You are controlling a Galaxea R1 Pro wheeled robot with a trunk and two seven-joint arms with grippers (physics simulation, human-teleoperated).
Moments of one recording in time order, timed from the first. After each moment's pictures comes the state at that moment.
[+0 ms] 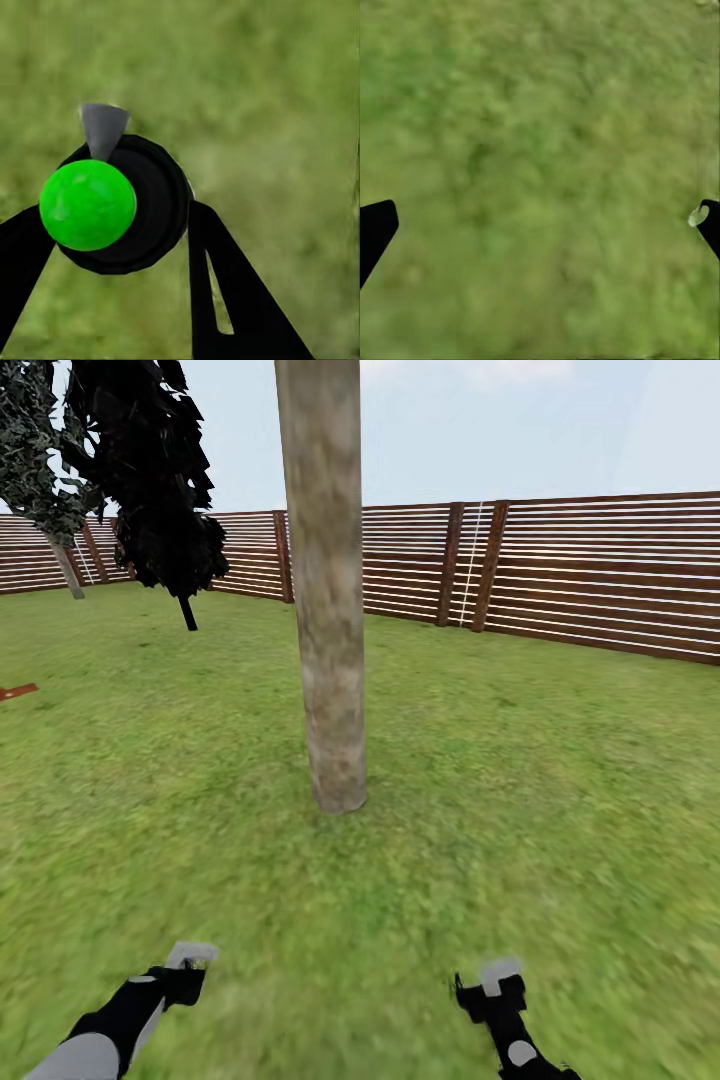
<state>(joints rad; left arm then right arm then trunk) -0.60 0.12 0.51 -0.29 -0.59 0.13 -0.16 -0.50 0.03 -0.29 -0.18 0.60 -0.40 -0.19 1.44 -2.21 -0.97</state>
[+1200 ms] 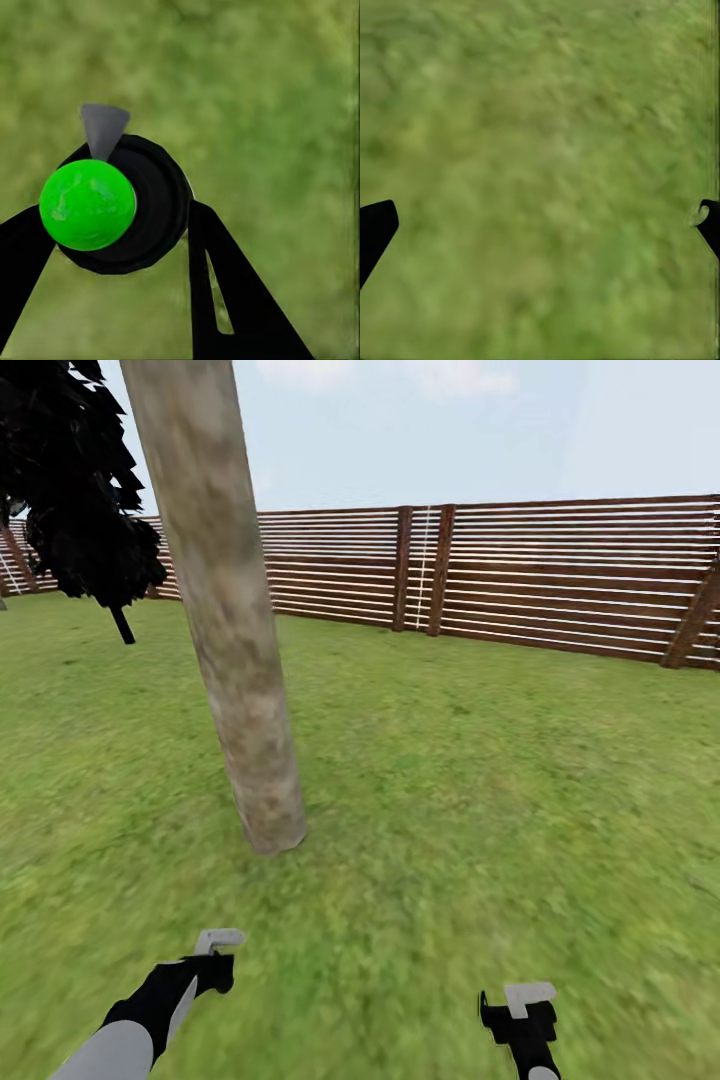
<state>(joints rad) -0.62 0.03 0.49 -0.35 -0.48 0.22 -0.15 -0.47 0.00 -0.40 -0.14 0.61 -0.43 -0.25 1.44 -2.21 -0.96</state>
